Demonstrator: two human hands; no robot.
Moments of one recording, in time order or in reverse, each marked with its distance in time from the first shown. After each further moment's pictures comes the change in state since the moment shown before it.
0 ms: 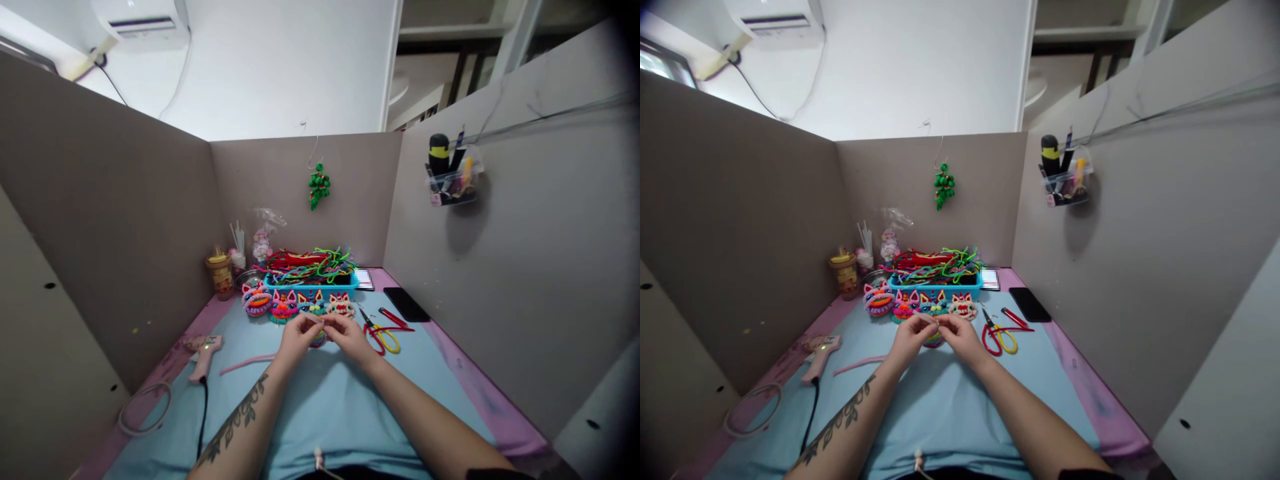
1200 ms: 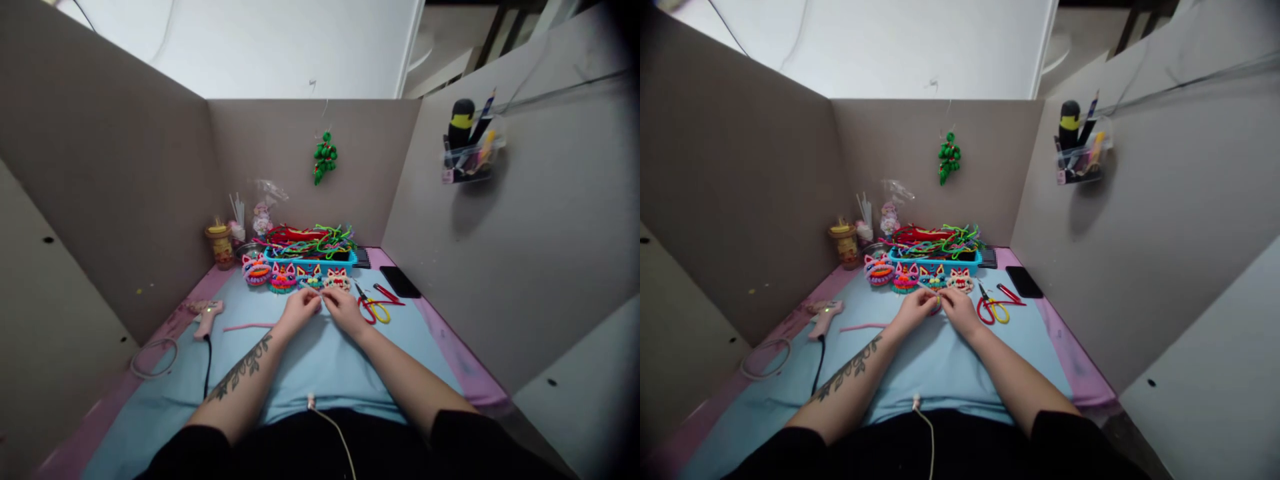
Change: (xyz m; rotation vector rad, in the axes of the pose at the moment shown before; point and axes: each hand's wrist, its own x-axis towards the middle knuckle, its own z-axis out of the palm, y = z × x) left_hand 0.000 -0.024 0.005 0.230 -0.070 -0.050; right_hand -0.005 0.008 -0.009 -0.595 0.107 -0.288
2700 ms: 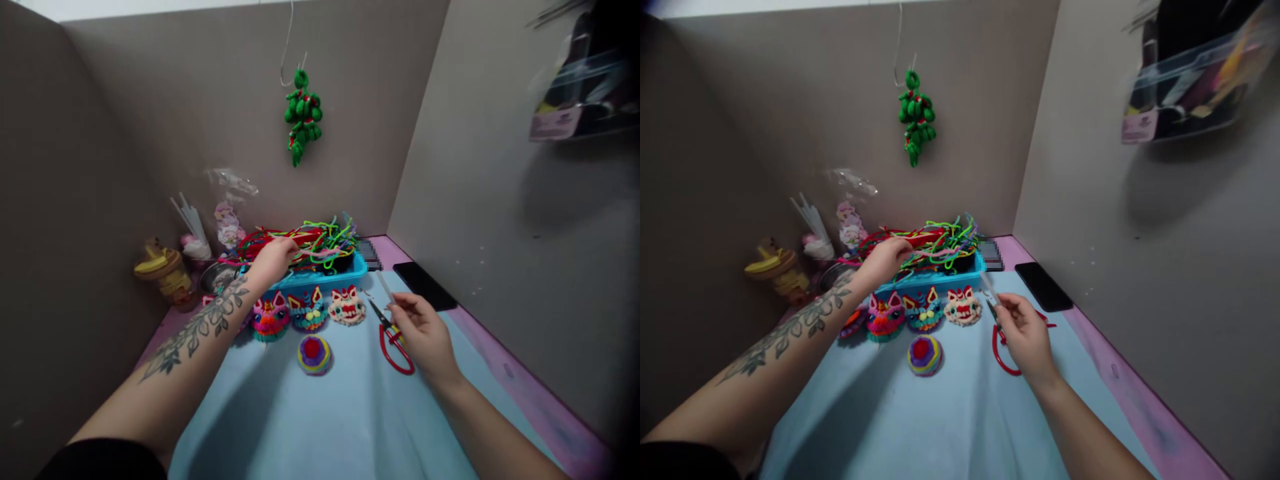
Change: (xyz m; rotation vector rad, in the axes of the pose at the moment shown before) left_hand 0.214 0.027 -0.078 0.953 -0.173 0.425; right_hand 0.021 0.044 -0.061 0.122 0.483 0.520
